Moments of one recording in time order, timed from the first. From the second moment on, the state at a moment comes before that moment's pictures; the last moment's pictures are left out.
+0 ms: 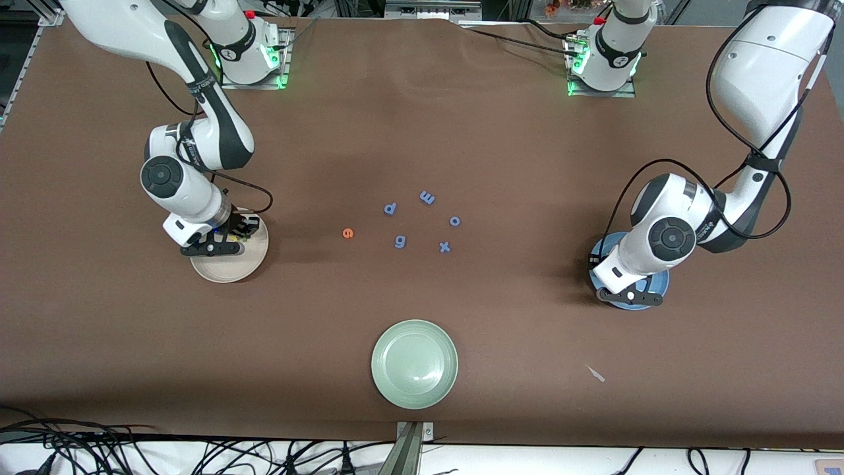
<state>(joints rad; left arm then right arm) 0.32 0.64 -0.53 -1.76 0.49 2.15 -0.34 0.11 0.37 0.06 -2.17 -0.09 2.50 0.18</state>
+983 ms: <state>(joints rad) 0.23 0.39 -0.49 -1.36 0.25 1.65 -0.32 0.23 0.55 0.34 -2.00 -0.27 2.53 0.99</state>
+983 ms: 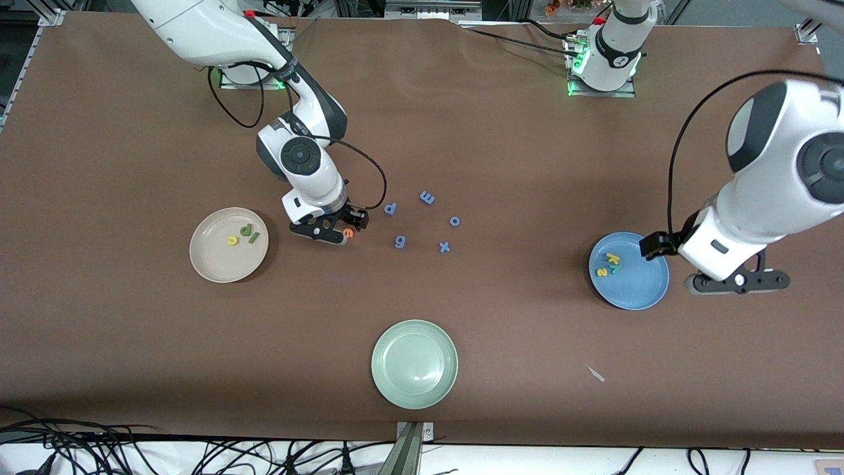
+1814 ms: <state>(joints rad) 0.01 -0.01 -0.11 -1.68 0.03 1.68 -0.16 0.23 0.59 0.34 -2.01 -0.40 2.60 0.99</state>
